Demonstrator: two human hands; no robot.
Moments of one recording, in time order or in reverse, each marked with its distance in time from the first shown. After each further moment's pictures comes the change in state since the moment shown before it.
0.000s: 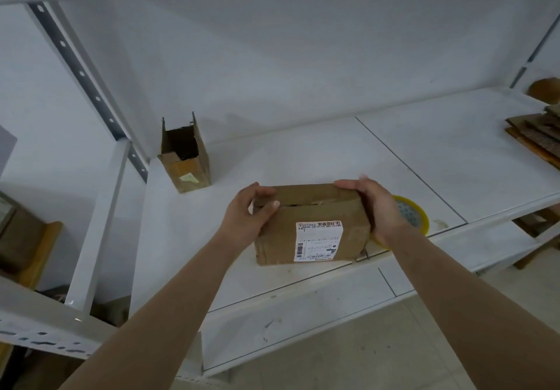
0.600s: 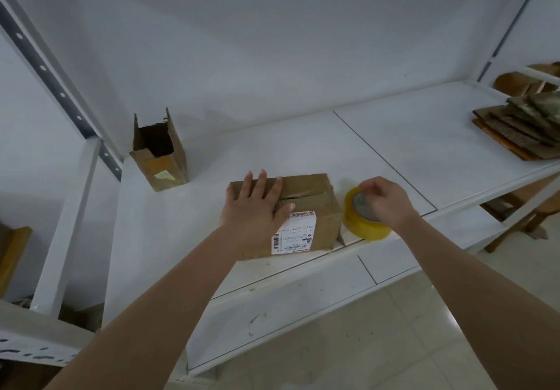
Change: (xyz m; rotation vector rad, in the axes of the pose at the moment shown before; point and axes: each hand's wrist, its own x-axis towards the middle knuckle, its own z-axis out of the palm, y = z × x) left_hand 0.019 0.000 0.044 1.190 -0.265 0.231; right_hand -0.012 -0.007 -0.067 -0.801 0.329 -0.138
